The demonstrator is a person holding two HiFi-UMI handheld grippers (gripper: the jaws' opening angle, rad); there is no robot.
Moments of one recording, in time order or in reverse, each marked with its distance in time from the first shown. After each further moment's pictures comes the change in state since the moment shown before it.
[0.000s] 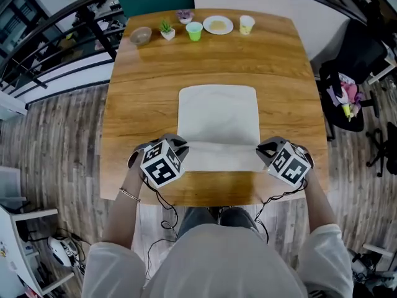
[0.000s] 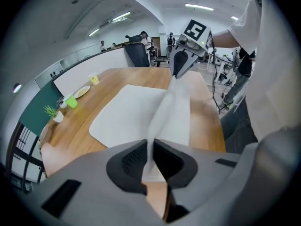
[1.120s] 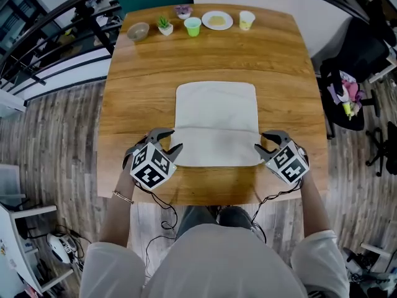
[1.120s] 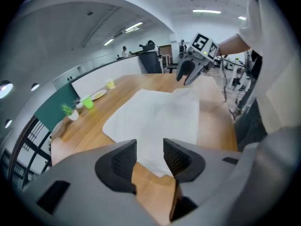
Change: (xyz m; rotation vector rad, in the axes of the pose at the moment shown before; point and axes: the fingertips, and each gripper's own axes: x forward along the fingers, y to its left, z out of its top) left arm -0.004 0.021 -0.011 -0.070 -0.097 0.146; right arm 0.012 -0.029 -0.009 0.126 -0.124 -0.126
